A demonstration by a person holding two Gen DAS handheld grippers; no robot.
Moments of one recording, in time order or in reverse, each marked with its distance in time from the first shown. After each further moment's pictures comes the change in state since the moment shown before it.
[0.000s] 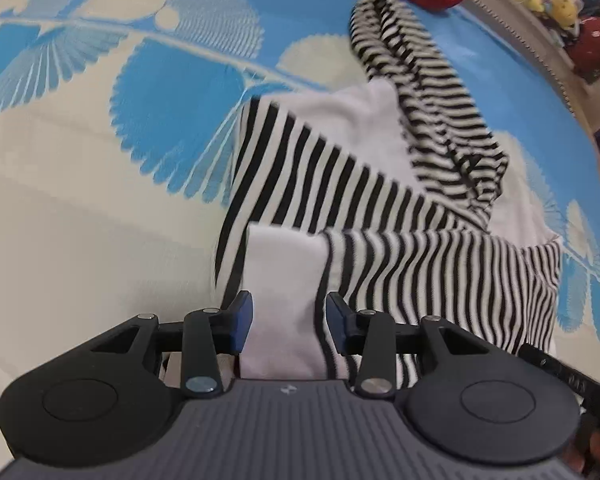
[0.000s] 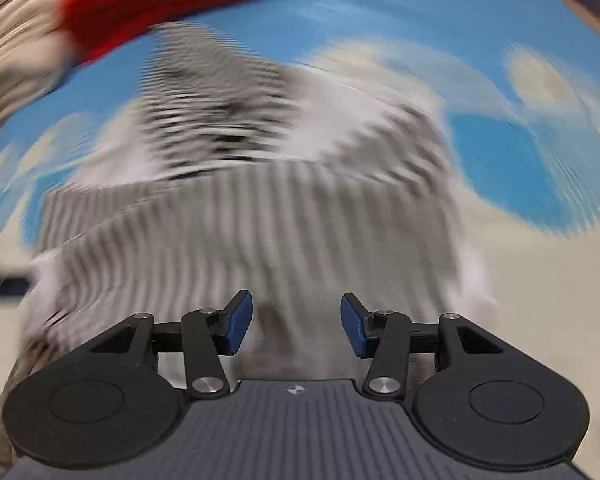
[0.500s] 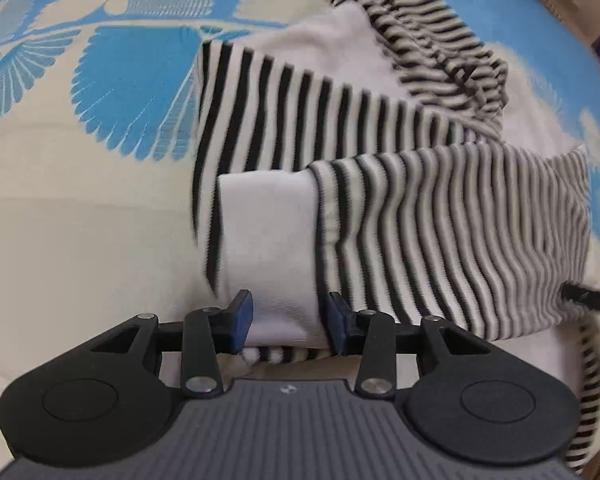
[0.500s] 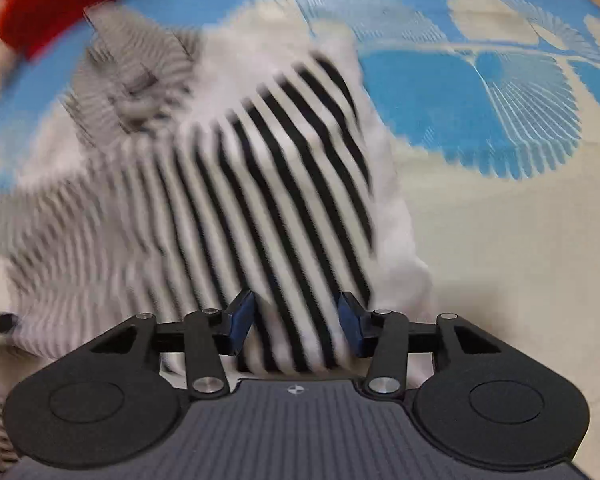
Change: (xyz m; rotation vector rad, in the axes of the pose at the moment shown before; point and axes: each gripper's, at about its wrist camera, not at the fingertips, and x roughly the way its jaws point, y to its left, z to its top) left arm 0.027 -0.027 -0.025 0.210 0.078 0.088; right arm 0.004 -0.017 -0.014 -0.035 0.068 -0.031
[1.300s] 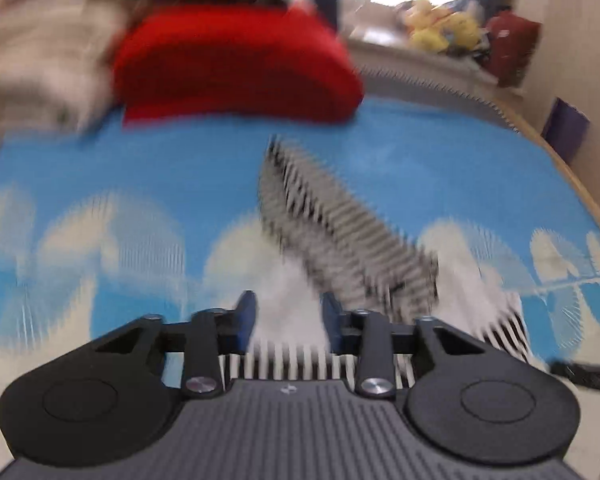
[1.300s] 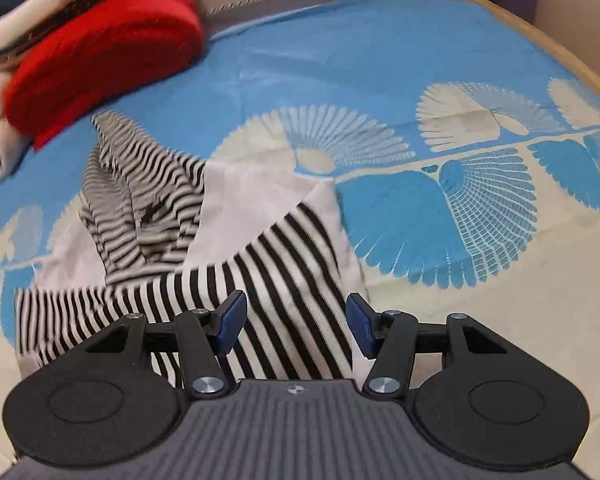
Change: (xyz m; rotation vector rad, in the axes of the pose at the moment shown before) left arm -0.127 -0.061 0.102 0.135 -0.520 0.020; right arm -0.057 -0.027 0.045 0.123 -0.248 0.053
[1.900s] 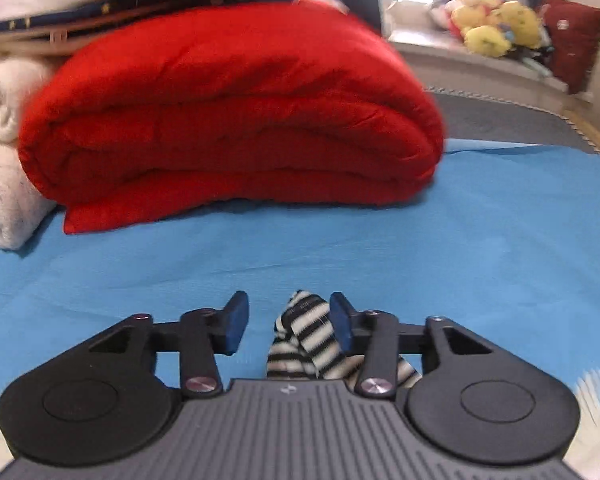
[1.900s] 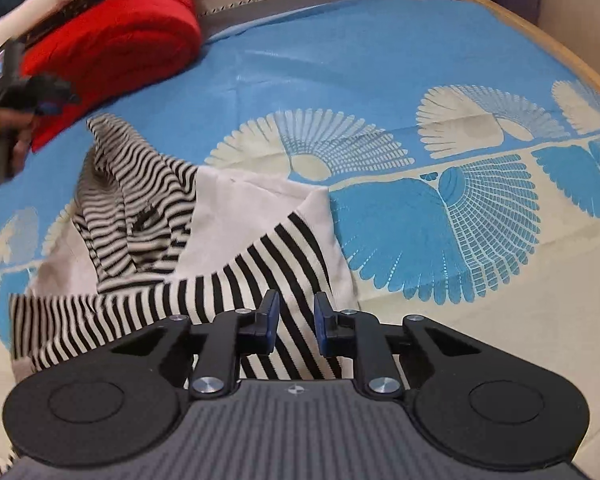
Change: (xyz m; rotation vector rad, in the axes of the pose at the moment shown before) left arm 0.310 0.002 0.187 0.013 -0.003 0.130; right arm 0.017 0.001 0.002 -0.041 0.018 -0.023
